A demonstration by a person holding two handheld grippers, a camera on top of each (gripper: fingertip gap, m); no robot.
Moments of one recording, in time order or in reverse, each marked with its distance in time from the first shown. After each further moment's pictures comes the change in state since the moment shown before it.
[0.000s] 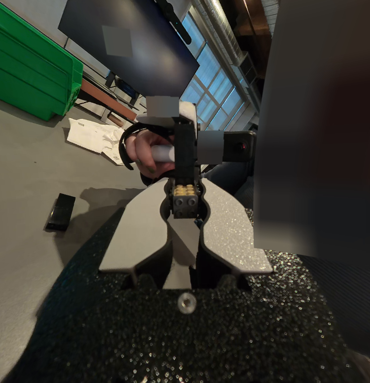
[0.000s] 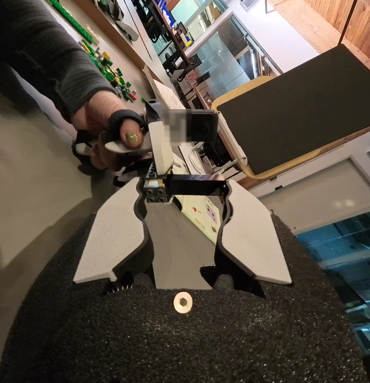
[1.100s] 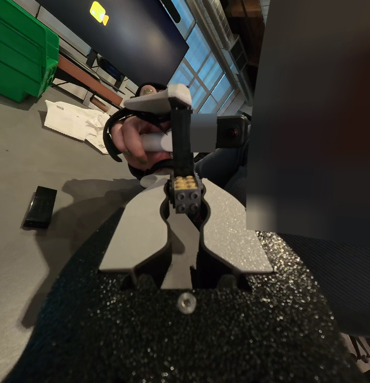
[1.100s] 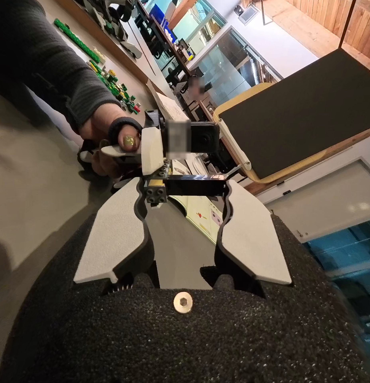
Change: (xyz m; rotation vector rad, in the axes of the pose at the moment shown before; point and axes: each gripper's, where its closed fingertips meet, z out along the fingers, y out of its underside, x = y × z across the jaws) left arm 0.006 0.010 0.004 -0.067 0.058 -0.035; right arm 0.000 -0.005 -0.002 0.051 -0.016 0.048
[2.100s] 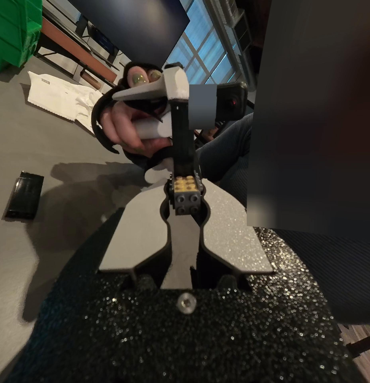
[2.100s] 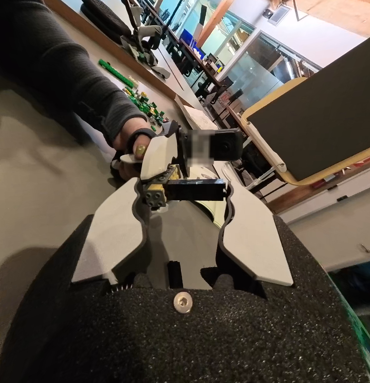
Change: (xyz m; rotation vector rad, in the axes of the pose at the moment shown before) left arm -0.001 0.013 0.005 -0.085 0.008 -0.046; right arm -0.014 -0.003 -0.006 0.061 -0.157 0.143
